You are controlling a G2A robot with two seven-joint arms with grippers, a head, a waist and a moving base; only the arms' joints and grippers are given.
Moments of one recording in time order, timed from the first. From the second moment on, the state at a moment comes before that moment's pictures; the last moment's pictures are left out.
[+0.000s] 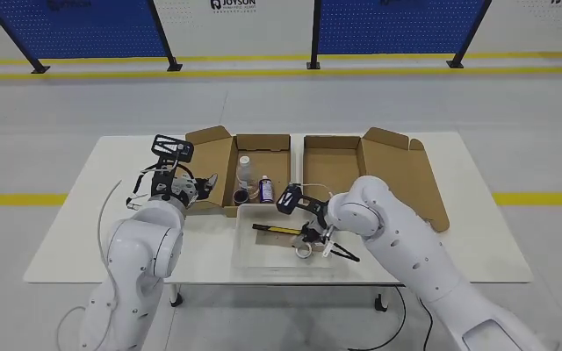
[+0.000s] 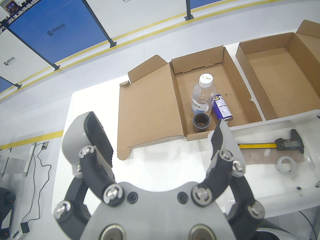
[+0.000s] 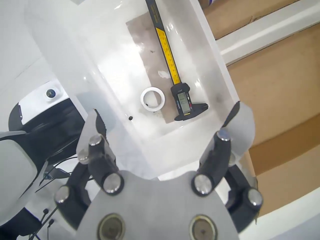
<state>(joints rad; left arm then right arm) 1.28 -1.23 -1.42 -2.09 1.48 0.06 -1.02 -0.77 -1.27 0.78 -1.45 -0.83 -0.37 1.28</state>
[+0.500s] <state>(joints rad) 1.28 -1.23 -1.42 -2.09 1.48 0.06 -1.02 -0.76 -1.29 0.70 -1.36 -0.89 -0.30 1.26</state>
